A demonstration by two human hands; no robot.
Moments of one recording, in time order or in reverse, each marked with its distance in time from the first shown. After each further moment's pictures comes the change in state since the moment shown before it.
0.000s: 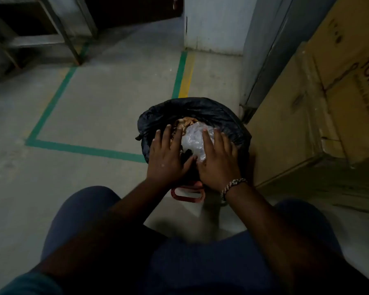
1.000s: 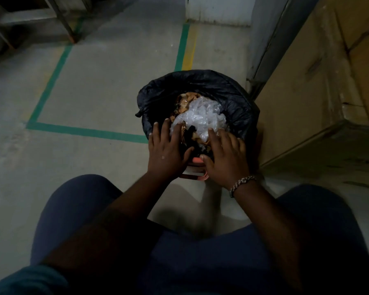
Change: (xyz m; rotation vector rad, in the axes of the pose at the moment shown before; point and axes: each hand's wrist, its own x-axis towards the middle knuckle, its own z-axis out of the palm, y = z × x) left_hand -0.044 -0.011 0.028 0.040 -0.095 -0.062; right_hand -0.046 0.019 0.051 -0.002 0.013 -0.018
